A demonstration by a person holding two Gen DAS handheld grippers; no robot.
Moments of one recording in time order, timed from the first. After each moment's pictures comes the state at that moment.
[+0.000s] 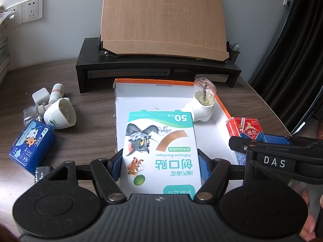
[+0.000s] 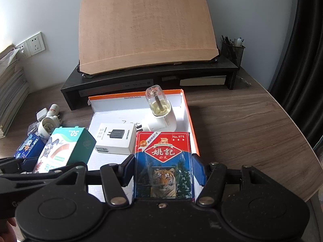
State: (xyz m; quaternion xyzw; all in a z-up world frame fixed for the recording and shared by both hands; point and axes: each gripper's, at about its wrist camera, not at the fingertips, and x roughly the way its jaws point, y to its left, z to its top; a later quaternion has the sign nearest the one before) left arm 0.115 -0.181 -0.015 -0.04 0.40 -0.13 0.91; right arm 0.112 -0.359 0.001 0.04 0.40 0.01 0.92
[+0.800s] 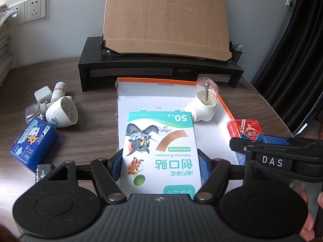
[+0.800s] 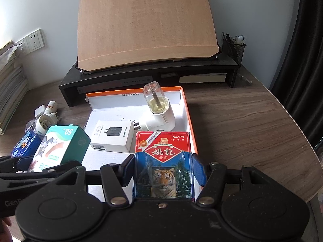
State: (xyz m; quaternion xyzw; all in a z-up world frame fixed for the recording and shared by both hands) left arm 0.115 -0.181 -0.016 -0.04 0.41 -0.12 0.91; right arm 0.116 -0.359 -0.004 0.04 0.40 0.01 0.91
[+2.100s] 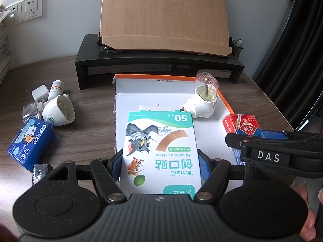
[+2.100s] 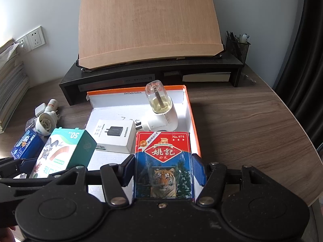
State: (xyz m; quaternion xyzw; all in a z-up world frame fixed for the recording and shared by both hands) left arm 0.121 -0.186 -0.020 -0.03 0.41 -0.12 0.90; right arm 0.121 -0.359 -0.004 0.03 0.41 0.01 0.91
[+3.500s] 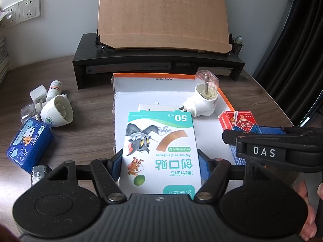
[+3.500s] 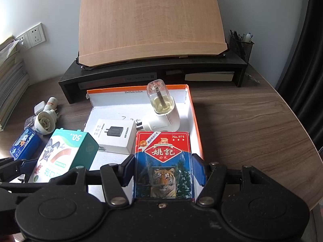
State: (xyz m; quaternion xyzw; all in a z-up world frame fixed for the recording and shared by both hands) left arm 0.124 -0.189 -0.022 -0.03 0.42 -0.12 0.90; right arm 0.131 -0.356 -0.006 0.03 0.42 0.02 0.91
